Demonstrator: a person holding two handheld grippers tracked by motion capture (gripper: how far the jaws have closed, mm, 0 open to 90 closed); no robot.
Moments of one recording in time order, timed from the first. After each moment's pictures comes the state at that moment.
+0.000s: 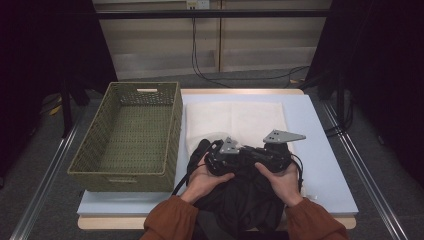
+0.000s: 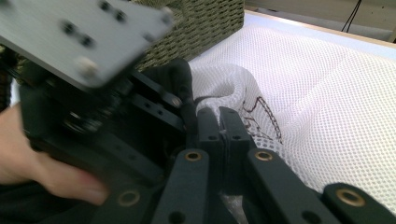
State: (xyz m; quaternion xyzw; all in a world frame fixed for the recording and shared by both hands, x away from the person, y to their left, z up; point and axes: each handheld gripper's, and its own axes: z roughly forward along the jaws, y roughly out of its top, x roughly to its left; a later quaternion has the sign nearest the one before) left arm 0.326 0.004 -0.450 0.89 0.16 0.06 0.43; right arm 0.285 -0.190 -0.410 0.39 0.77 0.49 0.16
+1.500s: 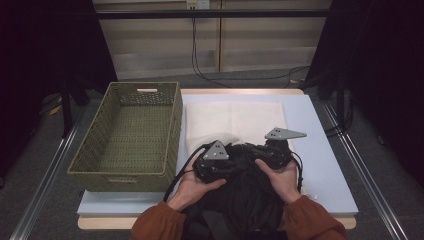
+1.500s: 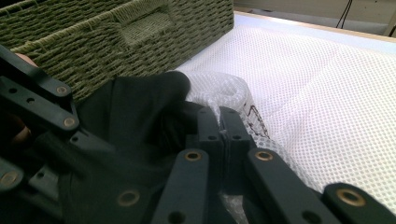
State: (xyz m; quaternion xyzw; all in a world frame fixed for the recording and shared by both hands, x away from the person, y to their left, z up) left arm 0.297 0.025 -0.418 0.87 0.15 0.03 0.48; right arm 0.295 -0.194 -0.416 0.41 0.75 0.49 0.15
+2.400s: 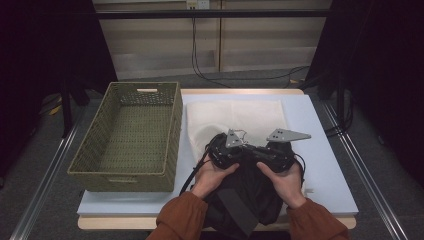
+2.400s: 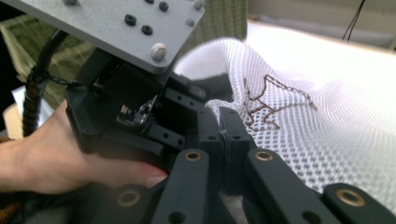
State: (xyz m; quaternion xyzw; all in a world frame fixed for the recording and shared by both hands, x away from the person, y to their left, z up) left arm 0.337 -0.015 -0.448 0.87 0.21 0.12 0.43; right arm 0.278 -0.191 -0.397 0.40 0.76 0.50 0.15
